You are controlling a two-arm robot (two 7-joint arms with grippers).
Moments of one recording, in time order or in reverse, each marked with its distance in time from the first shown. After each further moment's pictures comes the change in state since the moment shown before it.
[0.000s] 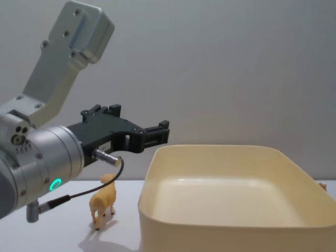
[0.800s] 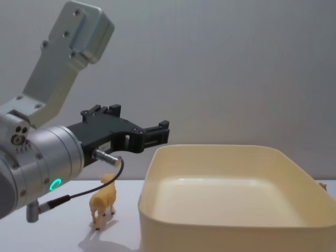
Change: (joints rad) left arm 0.000 0.000 0.000 0.000 0.000 0.000 0.000; right arm 0.227 -0.082 -0.016 0.333 -0.108 0.058 0.061
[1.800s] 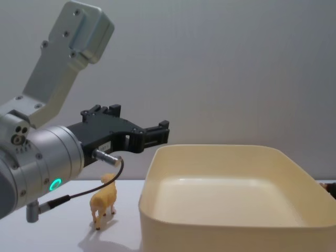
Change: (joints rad) left arm 0.000 0.000 0.000 0.000 0.000 0.000 0.000; right arm 0.137 -0.063 -0.034 0.217 -0.074 -0.050 0.069
